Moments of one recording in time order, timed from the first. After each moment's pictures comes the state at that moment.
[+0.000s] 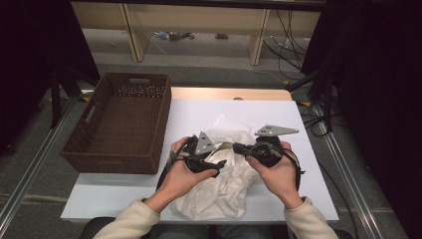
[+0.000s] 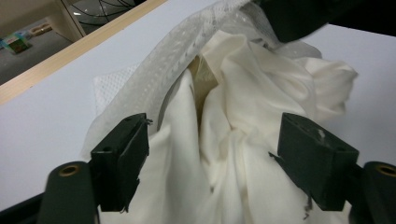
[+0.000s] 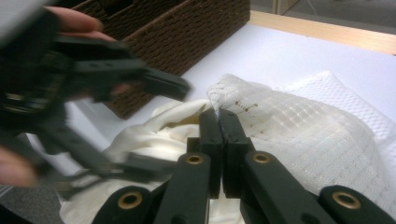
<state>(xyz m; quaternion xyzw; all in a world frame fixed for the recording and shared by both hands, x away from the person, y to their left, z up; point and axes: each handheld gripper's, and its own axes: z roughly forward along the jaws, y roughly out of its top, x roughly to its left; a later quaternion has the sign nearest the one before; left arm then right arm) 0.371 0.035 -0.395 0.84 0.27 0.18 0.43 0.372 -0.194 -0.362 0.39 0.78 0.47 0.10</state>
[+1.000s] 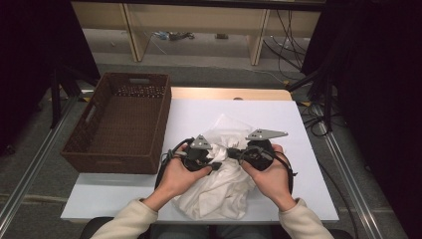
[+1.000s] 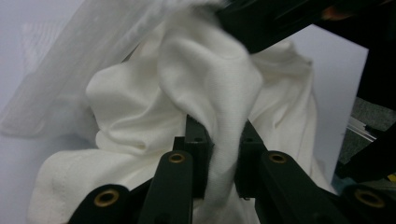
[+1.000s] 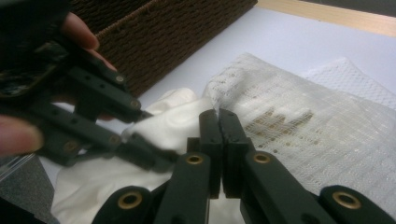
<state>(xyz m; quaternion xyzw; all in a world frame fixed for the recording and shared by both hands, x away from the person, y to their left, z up) 0.371 0.023 -0.398 0.84 0.29 0.06 0.45 0.370 -0.179 -0.373 0.38 0.80 0.45 0.11</state>
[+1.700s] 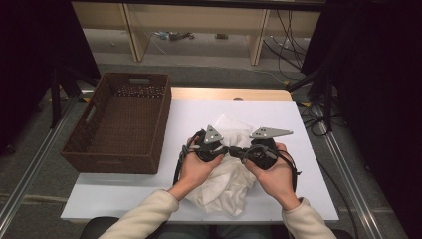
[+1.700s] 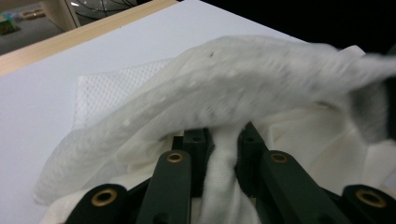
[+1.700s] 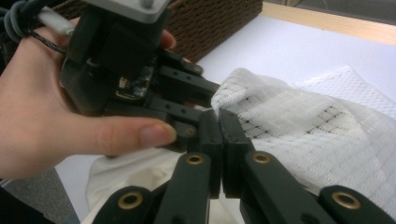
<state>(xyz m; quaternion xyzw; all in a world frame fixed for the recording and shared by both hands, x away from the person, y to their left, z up) 0.411 0.002 -0.423 0.80 0.33 0.14 0.48 0.369 -0.186 -0.366 0.38 0.79 0.47 0.09</state>
